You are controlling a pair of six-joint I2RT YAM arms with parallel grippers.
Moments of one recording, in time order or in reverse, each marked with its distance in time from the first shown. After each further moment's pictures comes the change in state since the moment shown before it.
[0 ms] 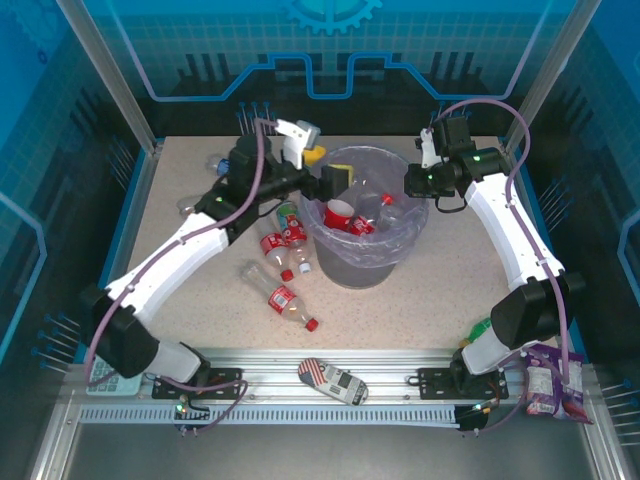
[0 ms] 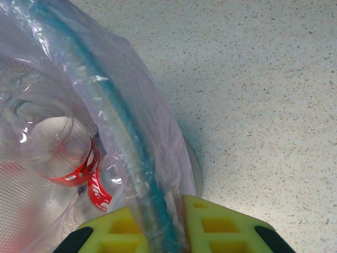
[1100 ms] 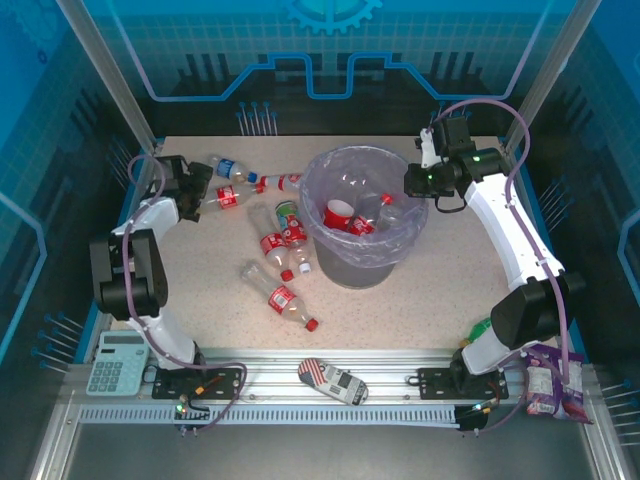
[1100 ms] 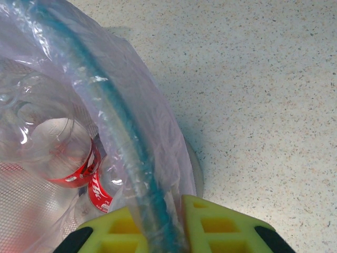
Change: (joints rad) left arm 0.701 0.365 -0.180 -0.073 -0.264 -0.944; right arm 0.001 0.000 -0.008 0.013 -0.003 0.000
